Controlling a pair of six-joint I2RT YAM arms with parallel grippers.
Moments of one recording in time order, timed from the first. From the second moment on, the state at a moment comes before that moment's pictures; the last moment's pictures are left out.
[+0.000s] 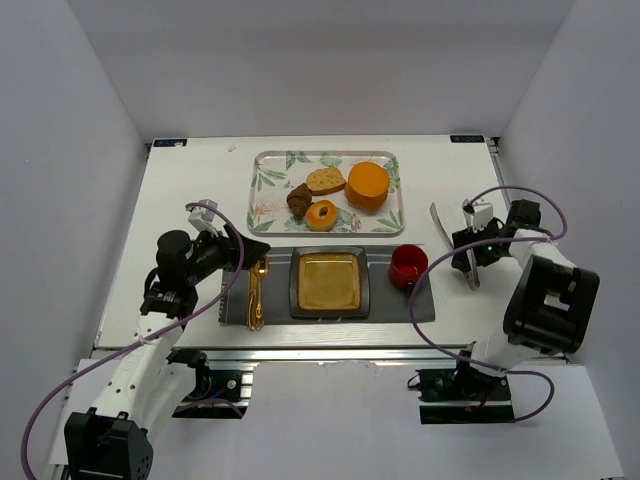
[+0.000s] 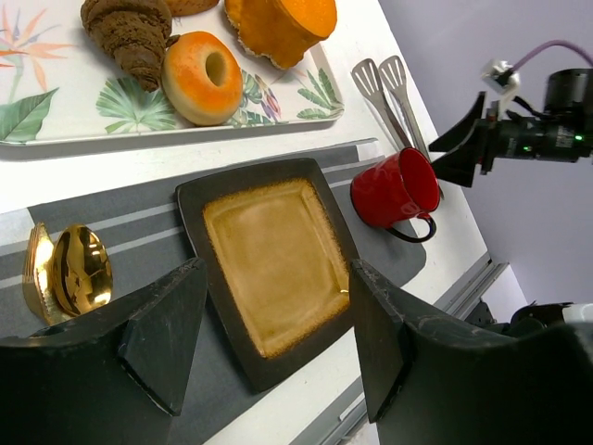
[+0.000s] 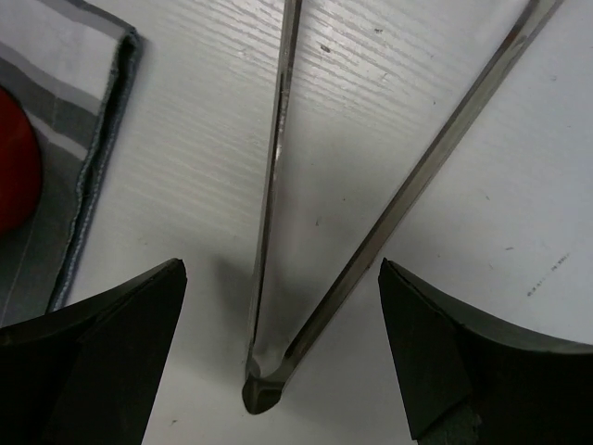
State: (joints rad) left arm -0.14 0.78 0.50 0.02 0.56 -0.53; right arm -0.31 1.50 0.87 -0.48 -0.49 -0.69
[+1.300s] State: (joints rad) left arm -0.14 0.78 0.50 0.00 0.56 -0.54; right arm -0.15 1.54 1.23 -0.52 -0.64 -0.54
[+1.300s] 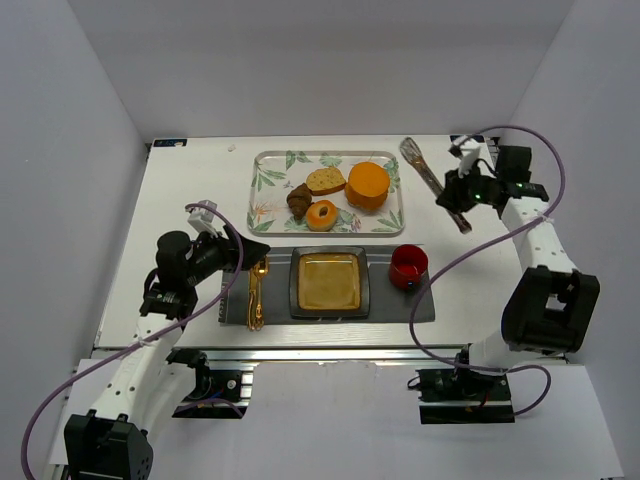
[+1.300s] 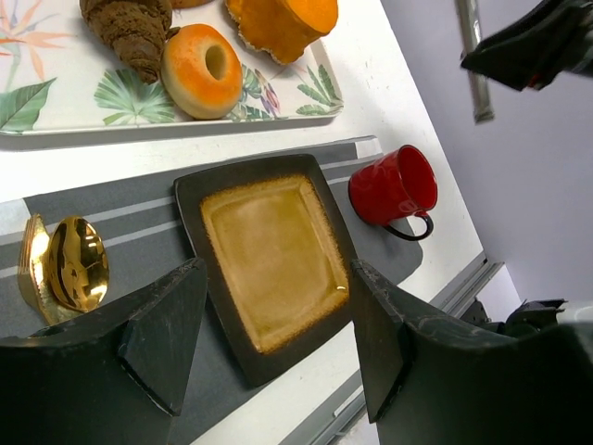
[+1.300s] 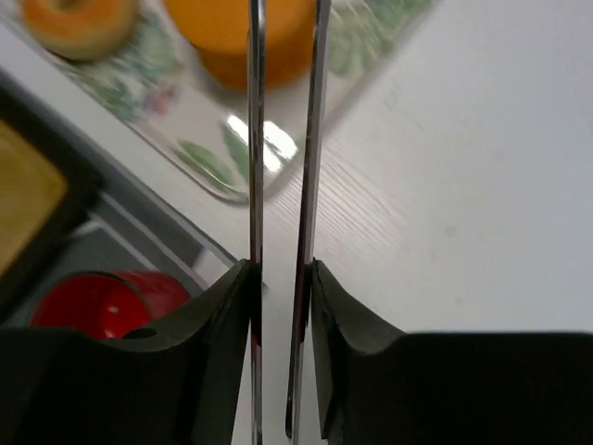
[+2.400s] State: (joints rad) left arm -0.14 0.72 0.50 -0.07 0.53 -0.54; right arm 0.47 1.61 1.33 -0.58 -0.44 -0.75
